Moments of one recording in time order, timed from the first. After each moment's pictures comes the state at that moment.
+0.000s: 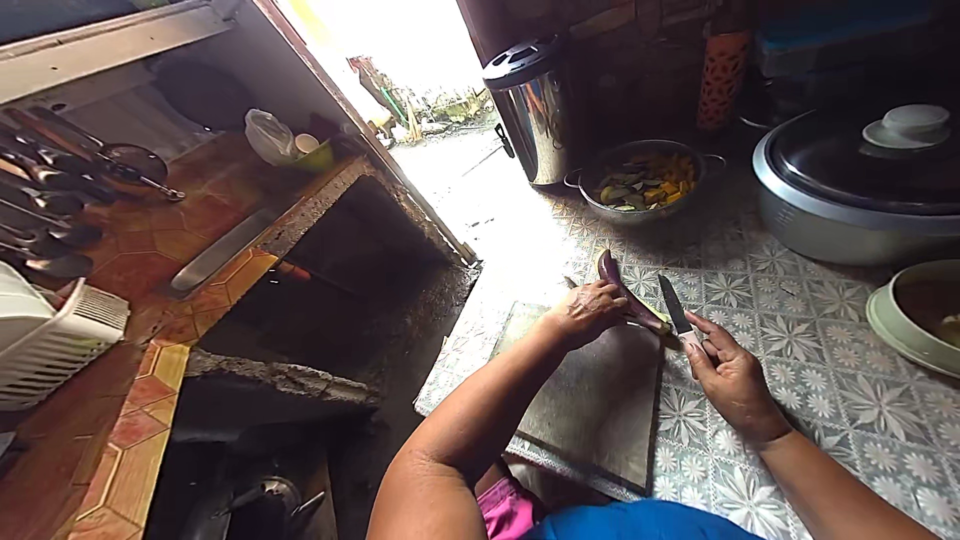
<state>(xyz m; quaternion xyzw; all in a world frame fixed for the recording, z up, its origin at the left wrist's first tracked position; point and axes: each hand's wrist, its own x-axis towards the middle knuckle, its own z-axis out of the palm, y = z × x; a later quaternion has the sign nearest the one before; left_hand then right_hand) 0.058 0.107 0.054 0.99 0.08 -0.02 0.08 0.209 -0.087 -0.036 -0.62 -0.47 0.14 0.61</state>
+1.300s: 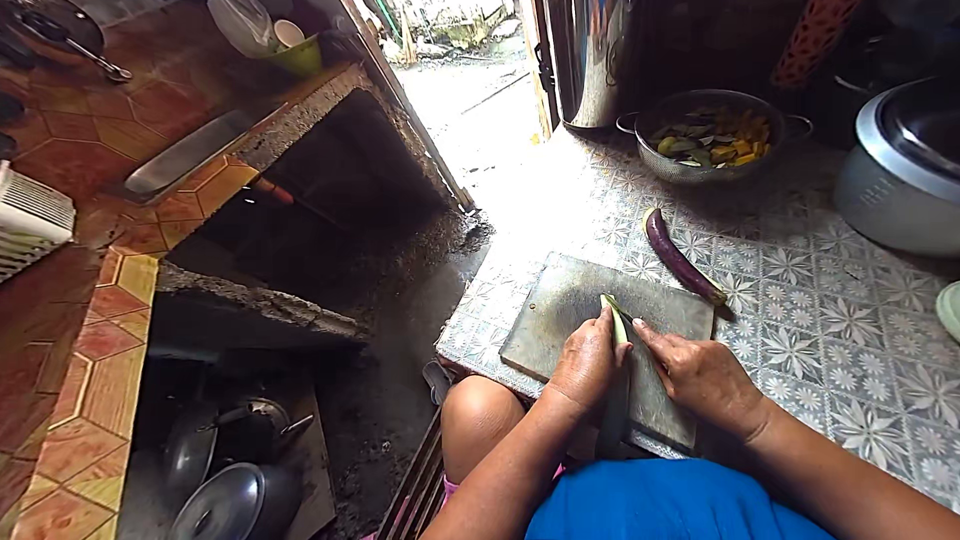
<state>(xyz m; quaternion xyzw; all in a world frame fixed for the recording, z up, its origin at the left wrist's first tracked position) -0.044 0.006 0.043 0.82 0.48 0.01 0.33 0.117 -0.072 -0.007 -0.60 -0.75 -0.07 0.25</state>
